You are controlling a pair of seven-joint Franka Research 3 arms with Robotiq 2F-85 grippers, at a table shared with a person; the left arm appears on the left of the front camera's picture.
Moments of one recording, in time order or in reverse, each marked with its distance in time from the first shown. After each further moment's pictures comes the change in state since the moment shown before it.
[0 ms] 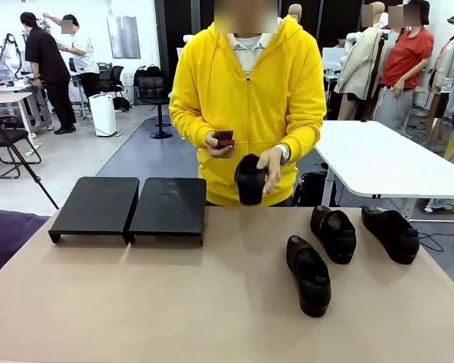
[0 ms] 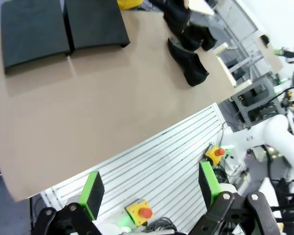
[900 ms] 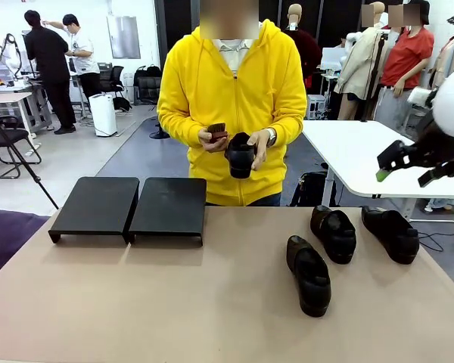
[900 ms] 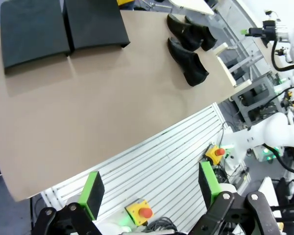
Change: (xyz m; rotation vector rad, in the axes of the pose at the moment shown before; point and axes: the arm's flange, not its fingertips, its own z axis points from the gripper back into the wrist) left arm 0.000 0.000 0.000 0.000 0.000 -0.001; right arm 0.071 0.043 -0.149 -0.028 0.151 0.010
